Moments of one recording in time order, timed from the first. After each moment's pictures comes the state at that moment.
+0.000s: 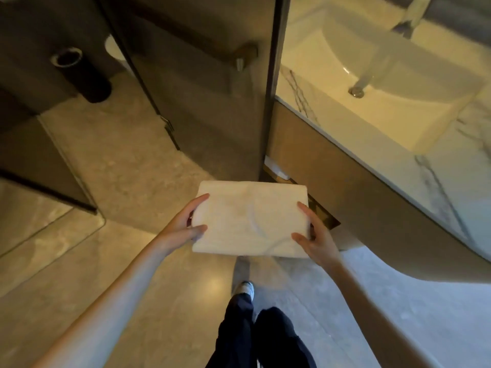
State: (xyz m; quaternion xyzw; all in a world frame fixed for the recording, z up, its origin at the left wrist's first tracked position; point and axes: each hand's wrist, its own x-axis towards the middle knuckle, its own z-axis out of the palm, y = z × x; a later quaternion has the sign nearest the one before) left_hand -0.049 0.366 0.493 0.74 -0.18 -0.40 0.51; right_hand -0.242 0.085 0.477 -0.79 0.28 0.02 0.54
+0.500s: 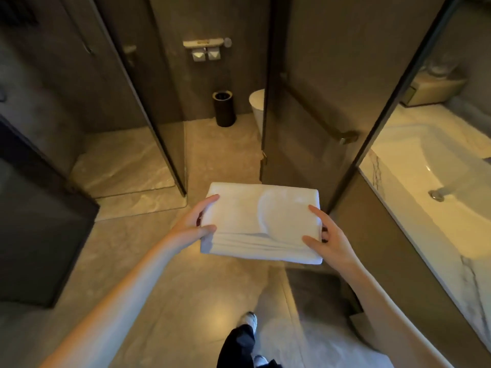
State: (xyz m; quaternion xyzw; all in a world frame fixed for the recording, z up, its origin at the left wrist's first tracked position) left_hand -0.179 0.491 0.657 0.82 -0.07 -0.16 0.54; right_hand -0.218 0.151 0.648 -0.85 0.03 0.08 0.52
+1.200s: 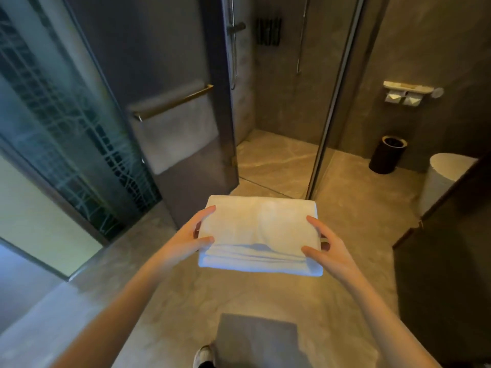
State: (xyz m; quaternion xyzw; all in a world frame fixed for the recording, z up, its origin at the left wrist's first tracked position) left_hand -0.430 0.748 0.702 0.76 0.22 0.06 0.61; right_hand -0.222 0.477 0.695 -0.77 -0.27 0.25 0.52
